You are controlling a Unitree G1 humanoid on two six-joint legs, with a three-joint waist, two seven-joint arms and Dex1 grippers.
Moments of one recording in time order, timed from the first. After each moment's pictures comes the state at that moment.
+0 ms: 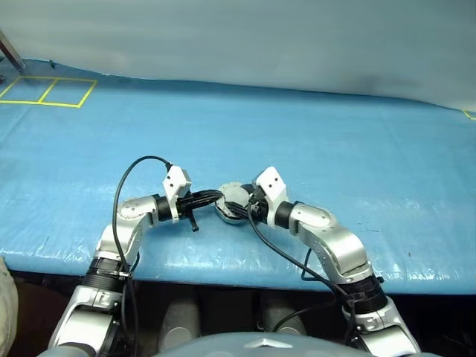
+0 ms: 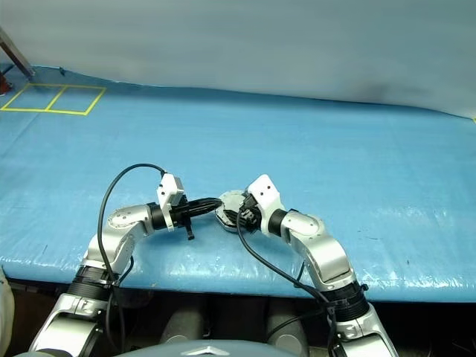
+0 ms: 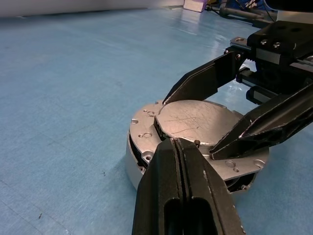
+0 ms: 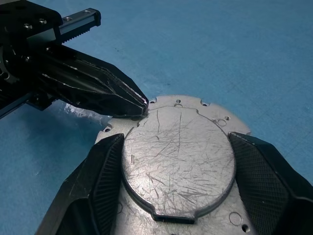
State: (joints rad) left arm -0.30 0.40 -0.12 0.14 -0.31 0.26 -1.01; right arm -0.25 -0.25 0.24 -0.27 0.21 0.69 0.56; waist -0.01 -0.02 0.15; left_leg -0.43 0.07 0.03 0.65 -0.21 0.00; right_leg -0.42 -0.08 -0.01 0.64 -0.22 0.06
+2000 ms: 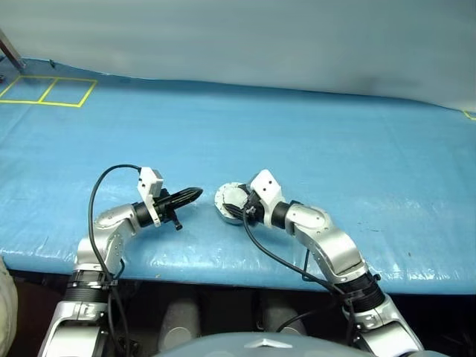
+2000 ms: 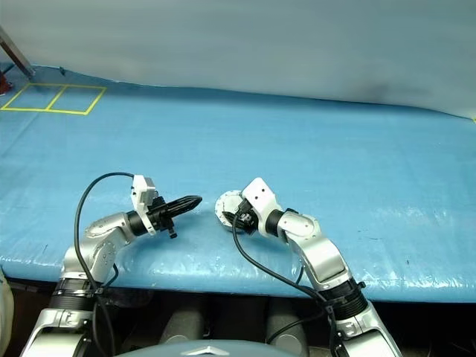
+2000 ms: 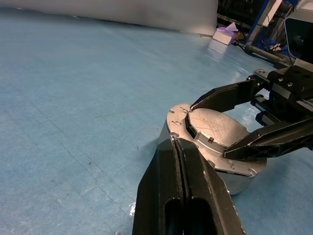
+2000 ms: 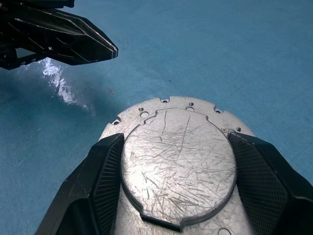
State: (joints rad) left arm -0.21 0.43 0.03 0.11 -0.47 0.34 -0.98; right arm -0.26 -0.29 0.32 -0.21 0.15 0.58 0.55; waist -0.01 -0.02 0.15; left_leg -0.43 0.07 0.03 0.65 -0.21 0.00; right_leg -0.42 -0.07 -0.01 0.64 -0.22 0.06
